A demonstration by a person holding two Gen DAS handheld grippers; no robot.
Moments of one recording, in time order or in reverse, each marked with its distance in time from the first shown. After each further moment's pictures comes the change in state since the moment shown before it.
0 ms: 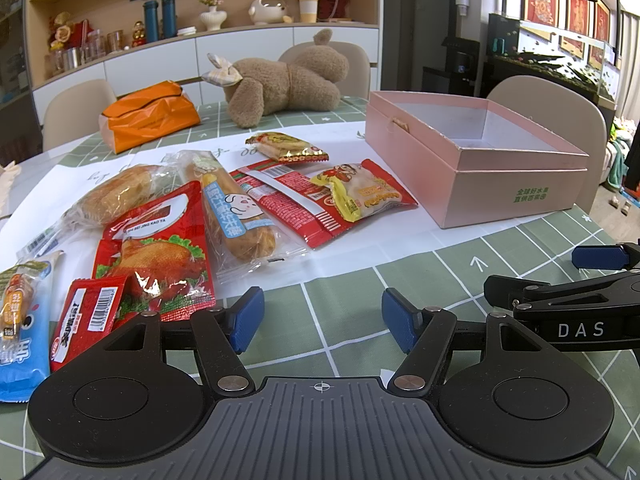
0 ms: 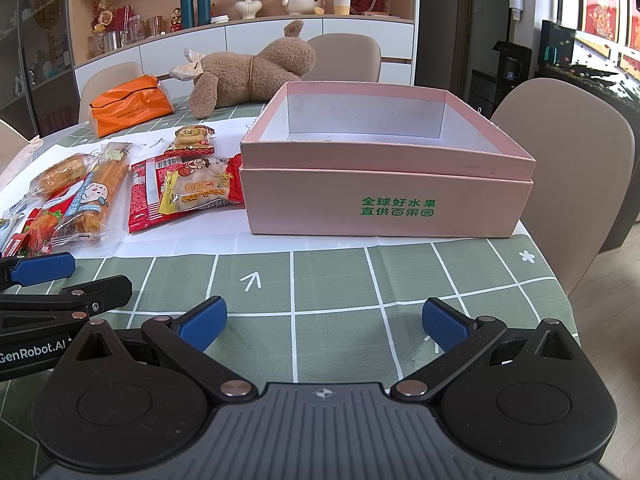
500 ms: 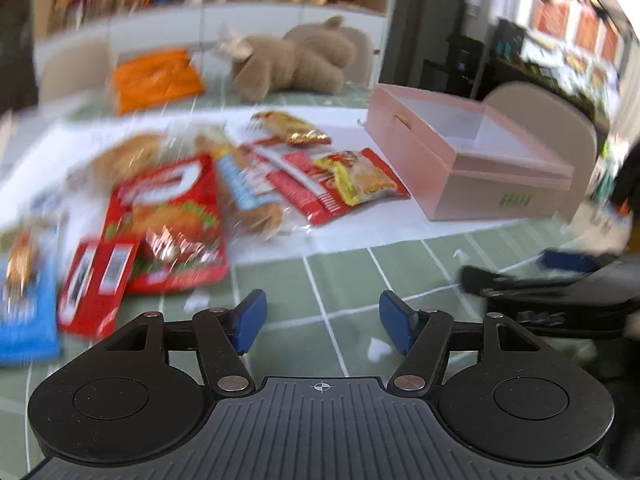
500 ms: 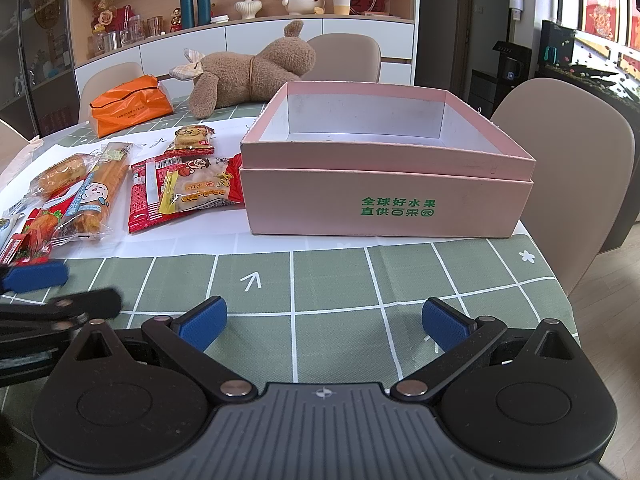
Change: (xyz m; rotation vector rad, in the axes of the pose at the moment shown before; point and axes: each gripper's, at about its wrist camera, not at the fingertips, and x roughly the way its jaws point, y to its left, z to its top) left arm -0.024 0.028 0.004 -0.167 0.095 -0.092; right arm 0.003 0.002 0.001 -0.018 0.000 0.019
